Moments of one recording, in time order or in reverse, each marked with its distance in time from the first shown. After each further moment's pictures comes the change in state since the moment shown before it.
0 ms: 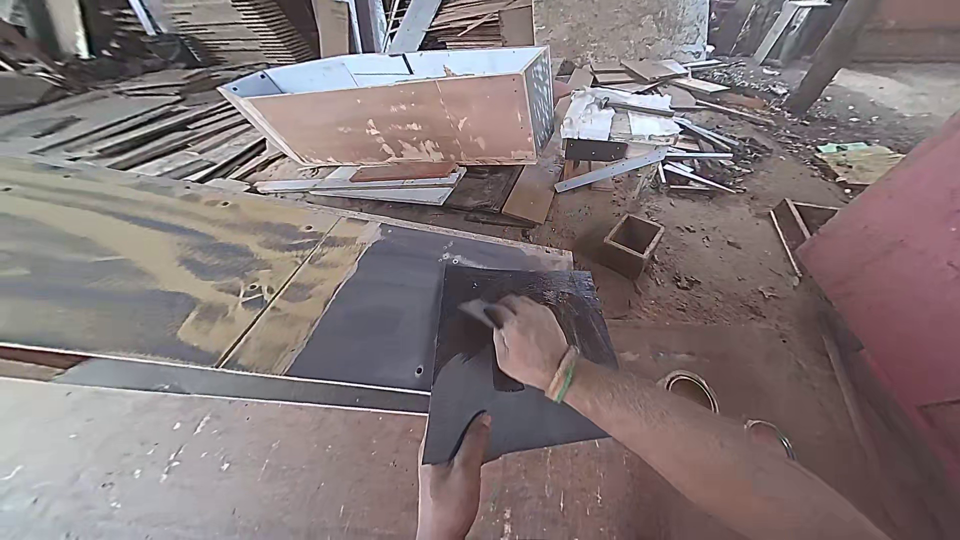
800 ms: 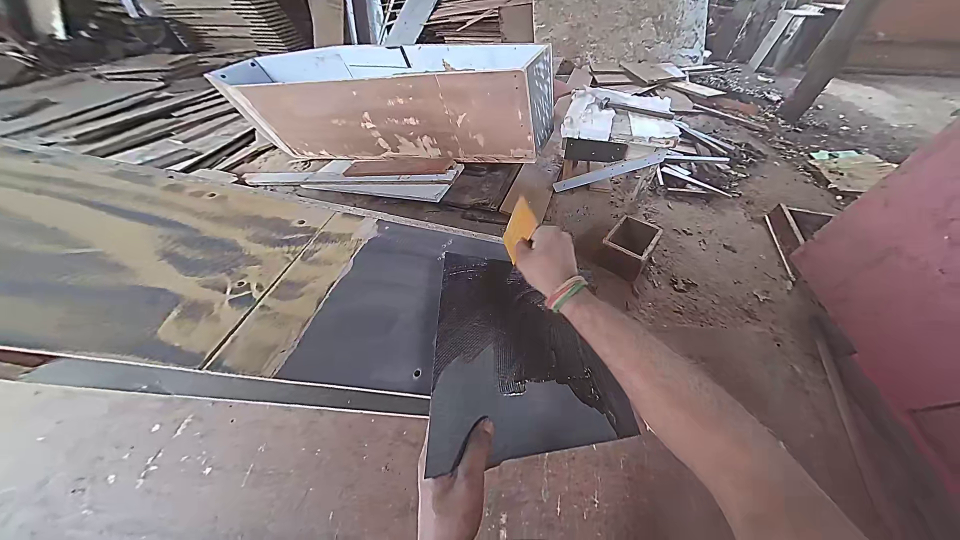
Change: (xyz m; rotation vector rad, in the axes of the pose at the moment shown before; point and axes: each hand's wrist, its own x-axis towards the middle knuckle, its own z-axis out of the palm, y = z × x) left_hand -0.003 -0.001 -0.001 0.054 0.000 0.022; right_hand 0.084 0.034 -0.048 0.103 0.061 0.623
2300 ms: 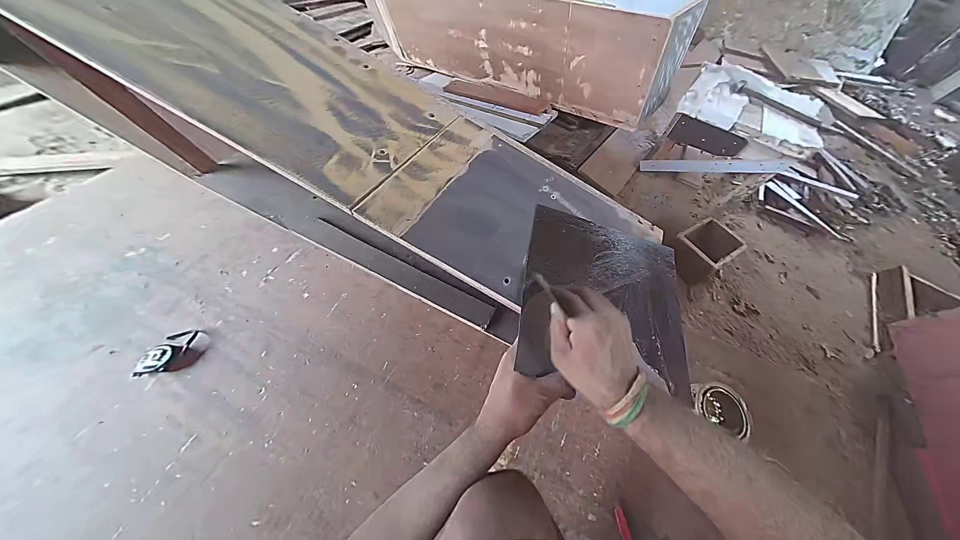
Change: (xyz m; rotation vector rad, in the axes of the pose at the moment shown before) left_hand 0.005 0.004 -0.020 0.085 -0.322 -0.115; right_hand -0.163 0.003 0.072 -0.136 0.189 -0.735
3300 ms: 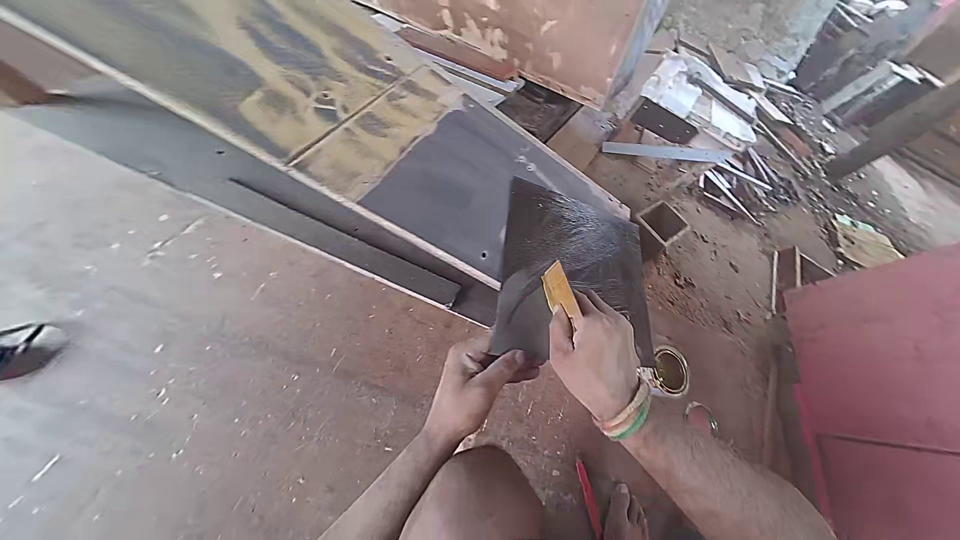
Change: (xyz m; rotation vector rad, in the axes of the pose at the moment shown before) left_hand -0.021 -0.026 -0.026 -0.515 -0.135 0.082; right_hand -0.026 -0.019 -0.023 -0.121 -0.046 0.189
